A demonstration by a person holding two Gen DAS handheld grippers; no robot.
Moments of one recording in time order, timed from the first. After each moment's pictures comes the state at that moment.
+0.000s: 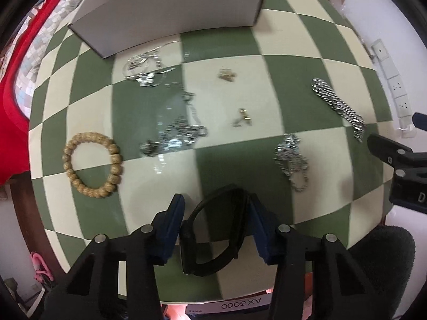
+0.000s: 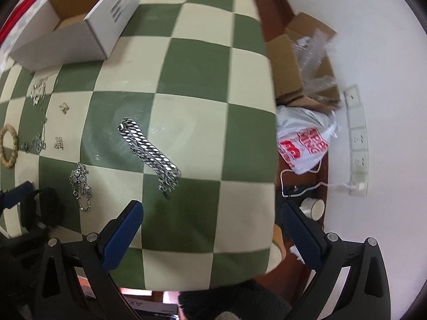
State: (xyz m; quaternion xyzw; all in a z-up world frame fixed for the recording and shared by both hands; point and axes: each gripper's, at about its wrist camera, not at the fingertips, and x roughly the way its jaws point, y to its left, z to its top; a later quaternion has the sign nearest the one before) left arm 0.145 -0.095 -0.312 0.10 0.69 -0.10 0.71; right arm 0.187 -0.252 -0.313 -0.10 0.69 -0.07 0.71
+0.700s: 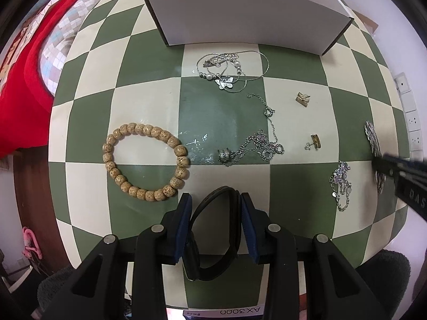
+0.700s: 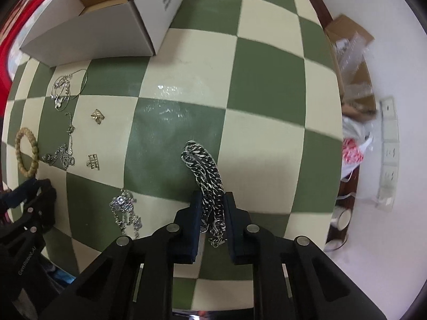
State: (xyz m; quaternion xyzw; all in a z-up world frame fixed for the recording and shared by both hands) left arm 0.172 0.027 -0.315 0.05 0.68 -0.04 0.73; right arm 0.215 -0.208 -0.339 -0.04 0.71 -0.02 0.70
